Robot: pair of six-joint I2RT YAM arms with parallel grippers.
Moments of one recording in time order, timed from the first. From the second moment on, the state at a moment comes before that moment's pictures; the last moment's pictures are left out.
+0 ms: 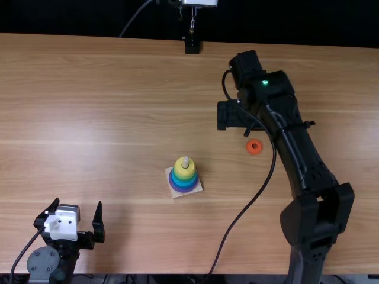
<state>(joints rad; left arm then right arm) -0.01 0.01 0.11 -0.41 0.06 -0.01 0.27 2.16 2.06 -1.29 0.08 0.26</state>
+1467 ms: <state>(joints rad) -0.01 0.01 0.11 -0.41 0.06 -0.01 0.15 2.24 1.83 -1.19 -0.01 0.10</state>
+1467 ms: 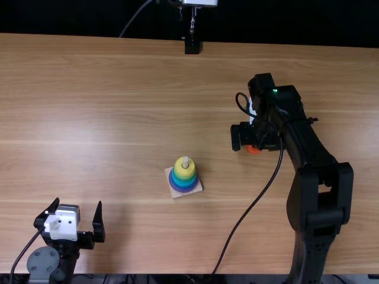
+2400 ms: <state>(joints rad) -0.01 0.01 0.11 -0.41 0.06 -0.01 0.15 2.28 1.79 -1.04 -0.01 0.11</state>
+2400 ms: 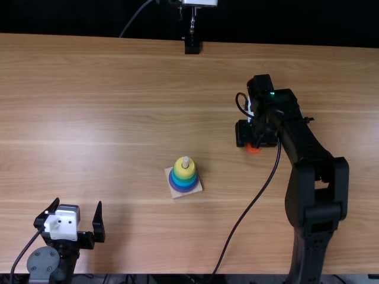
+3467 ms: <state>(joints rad) -0.01 0.01 0.11 -0.41 0.06 -0.01 0.32 2.01 1.87 -1.30 -0.01 -0.05</state>
